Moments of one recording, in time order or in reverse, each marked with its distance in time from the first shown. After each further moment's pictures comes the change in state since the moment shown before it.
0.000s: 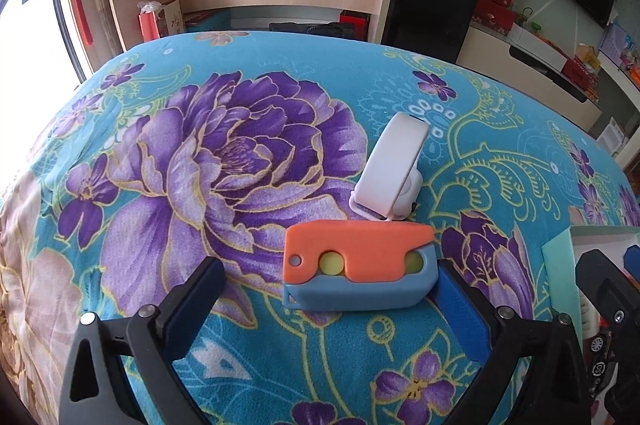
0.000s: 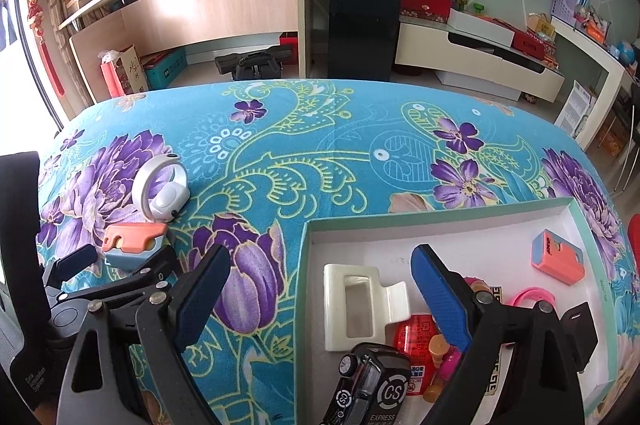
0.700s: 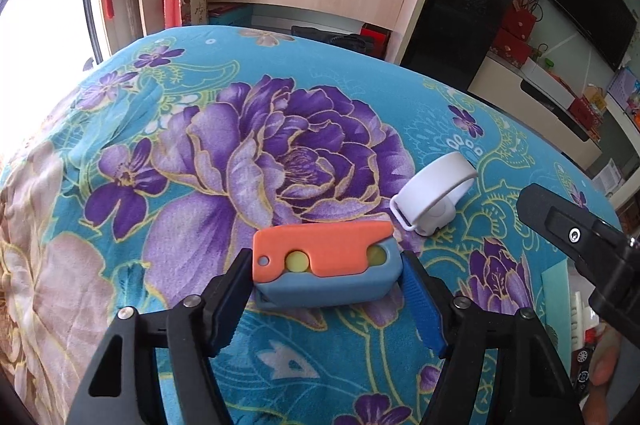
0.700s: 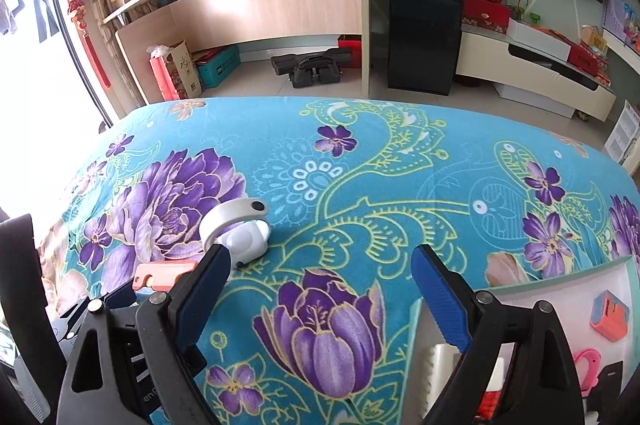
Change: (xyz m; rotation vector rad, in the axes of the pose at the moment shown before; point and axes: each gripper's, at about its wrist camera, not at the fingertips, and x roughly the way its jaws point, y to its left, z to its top) left arm -0.015 0.047 0.004 -0.134 -0.025 -0.009; right arm 0.027 0.051 0.042 -0.066 0.015 0.193
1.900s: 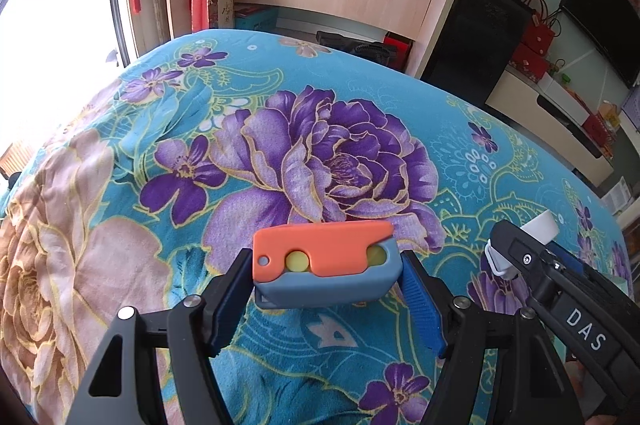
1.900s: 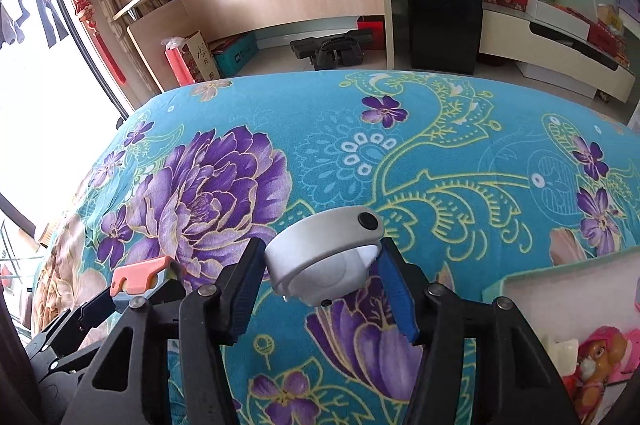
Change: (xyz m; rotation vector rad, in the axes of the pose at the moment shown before) left arm -0.030 0.012 -0.005 -0.040 -0.018 0.033; right arm 0.014 0.018 -0.016 0.038 0.041 0.068
